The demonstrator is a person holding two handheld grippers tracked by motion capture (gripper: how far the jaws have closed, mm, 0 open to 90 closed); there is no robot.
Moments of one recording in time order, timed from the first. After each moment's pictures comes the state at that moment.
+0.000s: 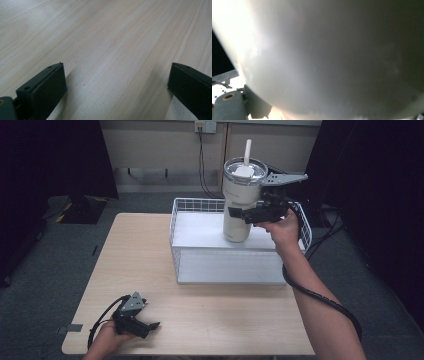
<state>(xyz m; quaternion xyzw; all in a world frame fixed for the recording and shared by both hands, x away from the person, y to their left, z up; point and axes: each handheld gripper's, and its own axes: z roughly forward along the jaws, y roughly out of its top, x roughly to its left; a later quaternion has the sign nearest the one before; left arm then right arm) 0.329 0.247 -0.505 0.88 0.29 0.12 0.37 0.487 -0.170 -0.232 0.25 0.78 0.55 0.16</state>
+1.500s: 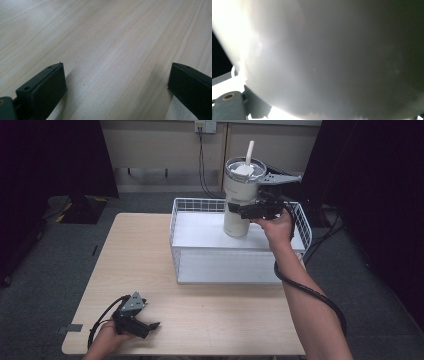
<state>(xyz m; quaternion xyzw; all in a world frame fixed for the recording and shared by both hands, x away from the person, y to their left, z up) 0.329 0.247 -0.505 0.88 0.29 0.12 0.37 0.512 -0.168 -0.249 0.29 0.76 0.55 0.20</state>
